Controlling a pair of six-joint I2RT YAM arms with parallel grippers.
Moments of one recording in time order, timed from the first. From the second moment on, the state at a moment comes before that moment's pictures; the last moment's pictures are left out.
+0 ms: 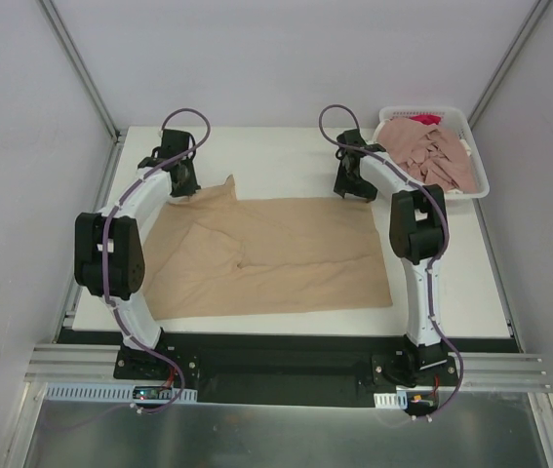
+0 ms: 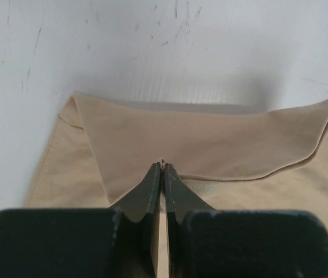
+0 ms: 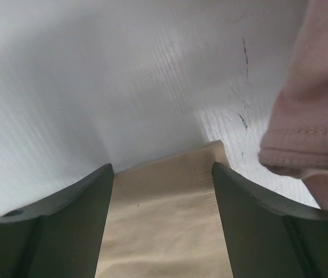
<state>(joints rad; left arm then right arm) -0.13 1.80 1.41 -0.54 -0.14 -0.31 0.30 2.30 1.90 -0.79 0.36 0.51</state>
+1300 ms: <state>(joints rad) -0.18 1.46 1.12 -0.49 -0.13 -0.36 0.35 2.16 1.73 -0.80 0.38 0.43</state>
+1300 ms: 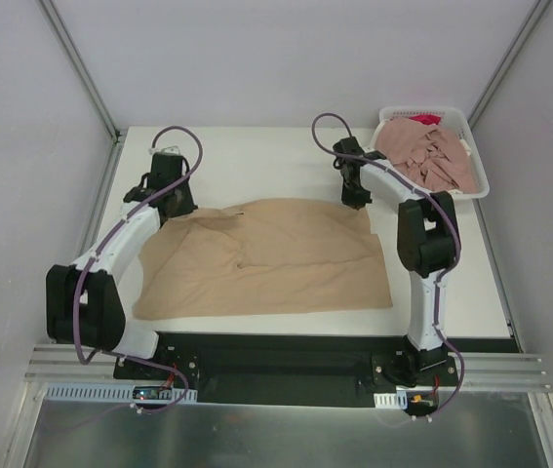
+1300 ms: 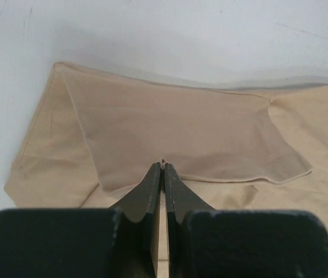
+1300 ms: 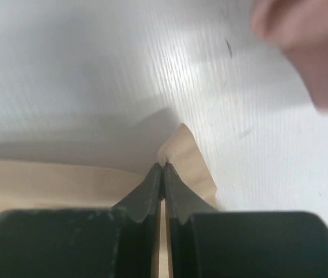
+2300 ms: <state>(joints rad) -0.19 0.75 0.72 -0.83 -0.14 -0.73 0.42 1.65 1.22 -0.76 0.44 0.43</state>
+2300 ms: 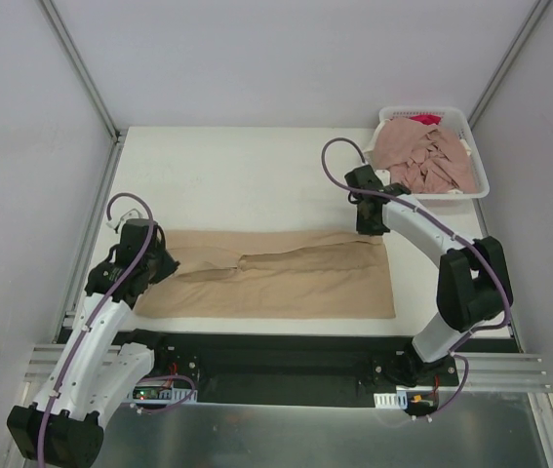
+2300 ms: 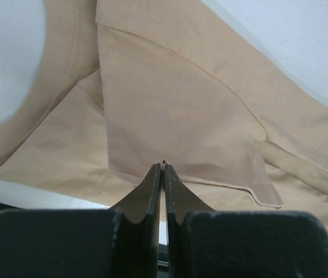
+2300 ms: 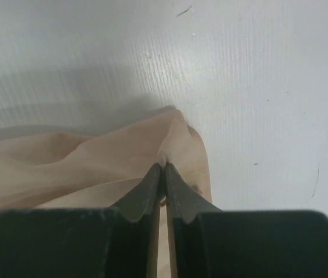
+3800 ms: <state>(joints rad) -0.19 1.61 0.93 -0.66 0.10 -0.80 0.39 1.66 0.99 -0.60 -0.10 0.49</state>
